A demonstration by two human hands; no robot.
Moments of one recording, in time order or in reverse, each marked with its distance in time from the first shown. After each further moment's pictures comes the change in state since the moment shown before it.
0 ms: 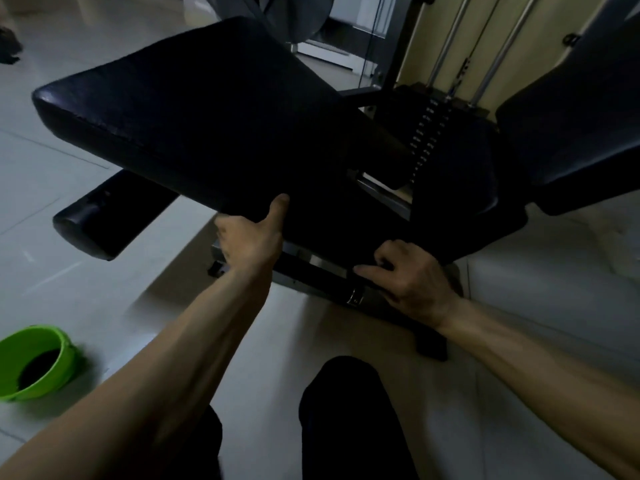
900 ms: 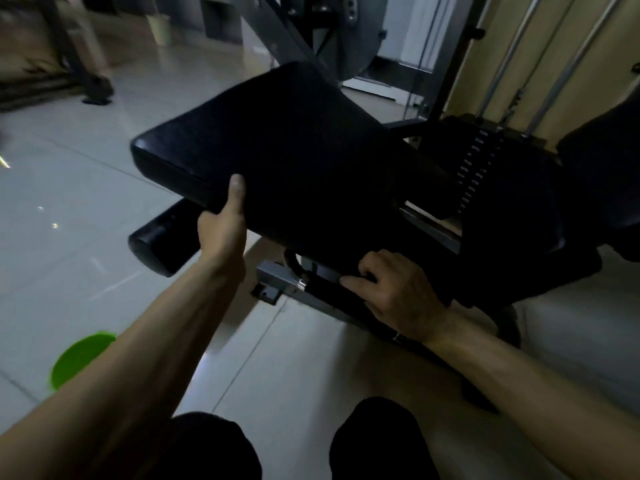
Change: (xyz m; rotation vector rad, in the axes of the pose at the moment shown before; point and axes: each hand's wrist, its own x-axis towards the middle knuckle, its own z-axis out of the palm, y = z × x) left_hand 0.031 0.064 -0.077 -0.236 0.067 0.022; right_hand 0.089 -0.039 0.027 0.033 0.166 -0.095
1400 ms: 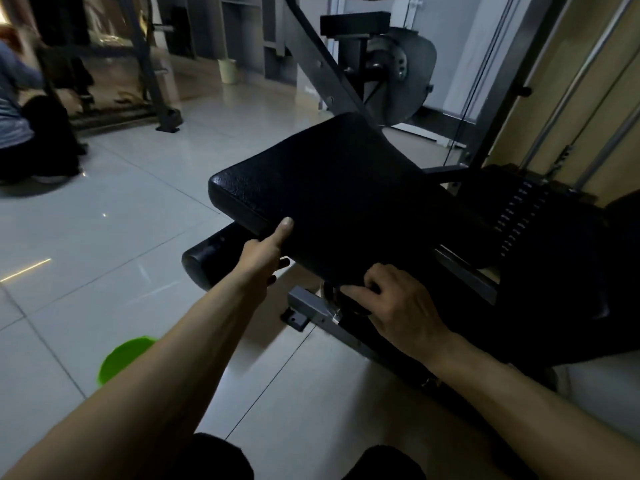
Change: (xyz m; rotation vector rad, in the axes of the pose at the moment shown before) left_hand 0.010 0.021 -0.029 0.142 -0.137 -0.145; right_hand 0.062 -0.013 -0.006 0.118 -0.092 0.026
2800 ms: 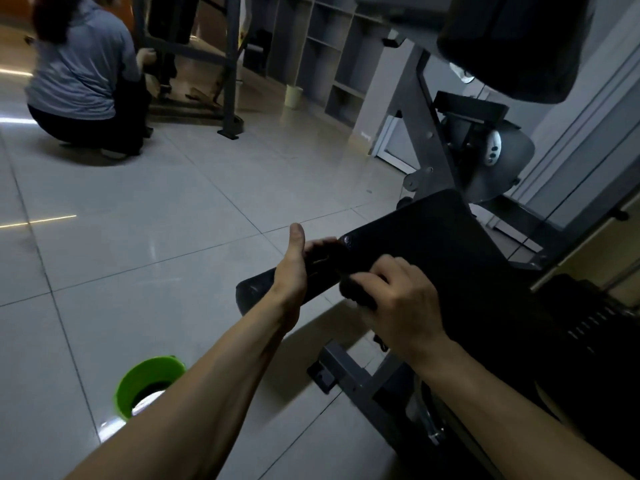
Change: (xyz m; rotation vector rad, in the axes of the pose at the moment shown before) left_hand 0.067 0.043 -0.127 -0.473 -0.088 0.154; right_hand 0.224 -0.064 0.059 -0.066 0.095 -0.059
